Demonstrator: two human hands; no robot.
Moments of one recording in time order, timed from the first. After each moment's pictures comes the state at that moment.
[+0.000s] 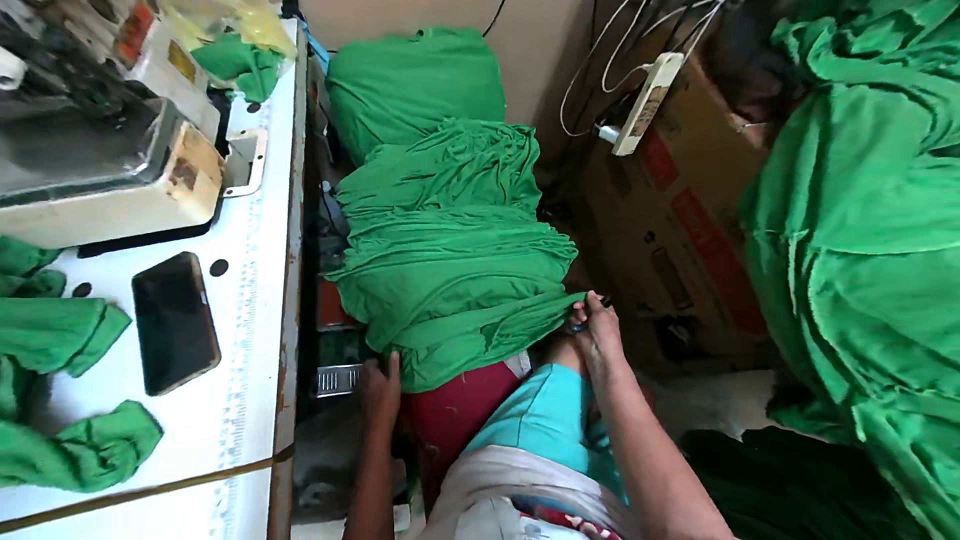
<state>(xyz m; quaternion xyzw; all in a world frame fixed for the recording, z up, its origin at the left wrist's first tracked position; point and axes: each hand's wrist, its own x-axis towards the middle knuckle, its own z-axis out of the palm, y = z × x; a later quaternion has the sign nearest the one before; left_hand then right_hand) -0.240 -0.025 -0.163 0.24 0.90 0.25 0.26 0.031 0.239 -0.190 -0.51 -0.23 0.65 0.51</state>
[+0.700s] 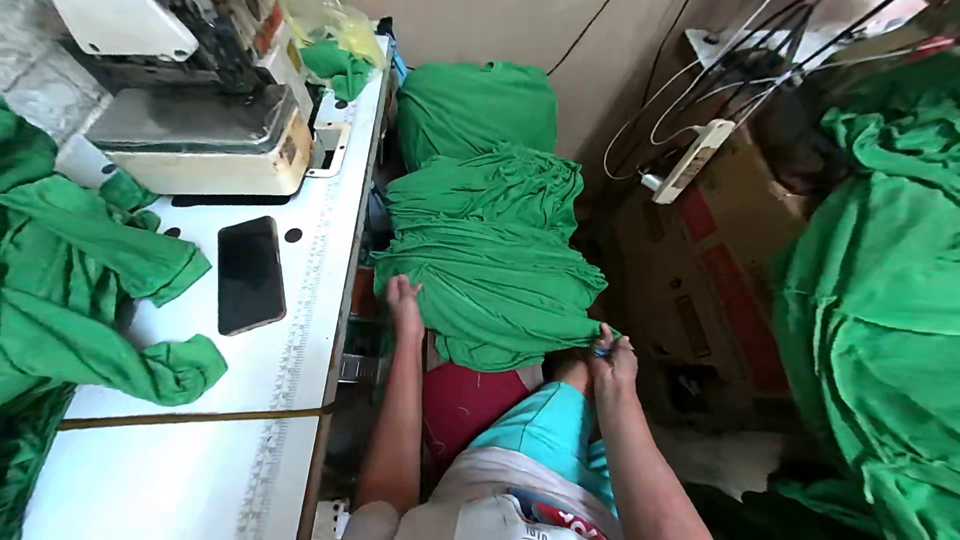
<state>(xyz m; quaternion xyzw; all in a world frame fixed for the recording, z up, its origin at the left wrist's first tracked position) -0.287 0.084 -0.146 0.13 0.63 0.74 0.21 0.023 0.237 -0.198 -0.47 -0.07 0.64 0.60</state>
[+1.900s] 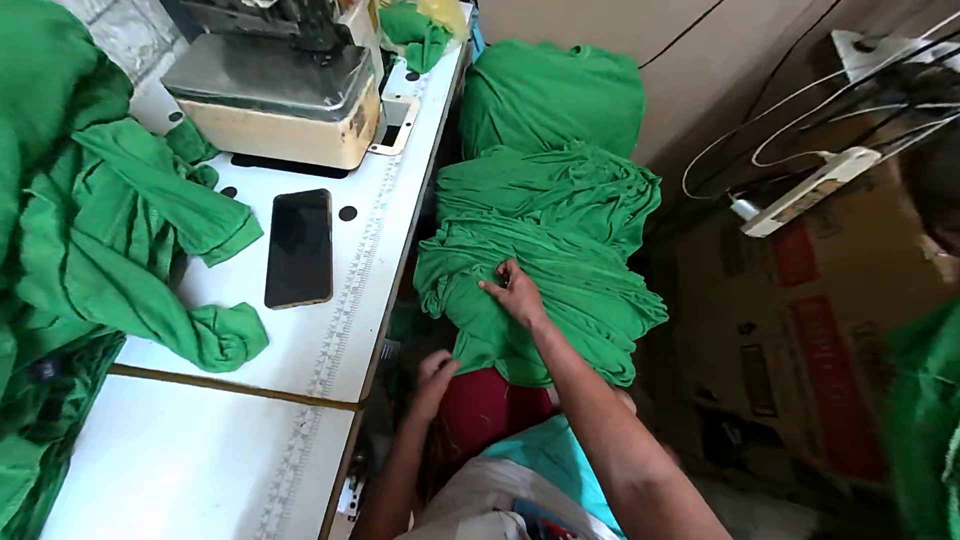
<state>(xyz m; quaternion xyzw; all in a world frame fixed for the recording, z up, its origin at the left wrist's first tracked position) -0.233 -0.031 -0.169 0.16 0.72 0.58 0.35 -0.208 0.215 -0.138 -0.38 -0.83 0.40 0.05</state>
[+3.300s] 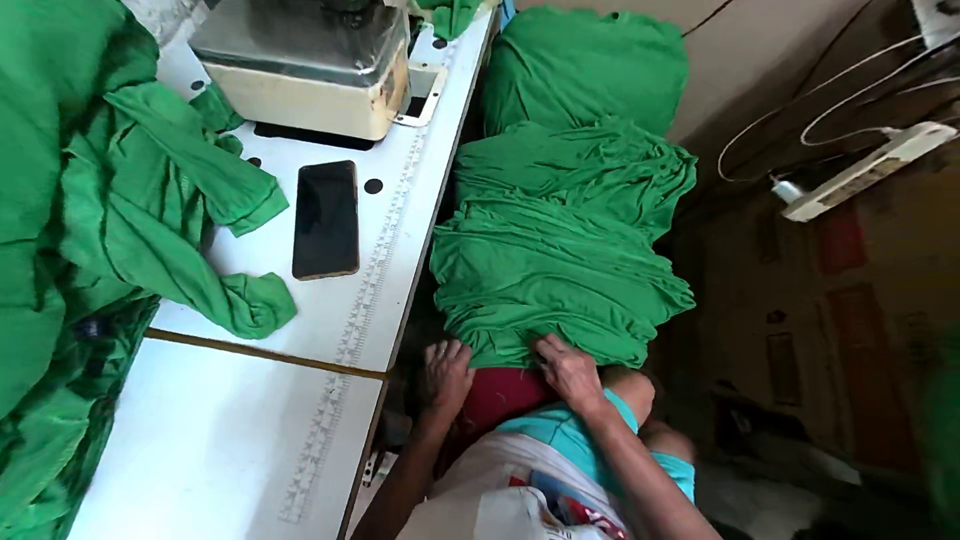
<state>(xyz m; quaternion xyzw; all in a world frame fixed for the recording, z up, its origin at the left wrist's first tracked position) -0.210 -0.053 -0.175 0.43 0.87 0.22 0.07 -0.060 0.132 -0.160 -0.20 -0.96 0.20 0.07</state>
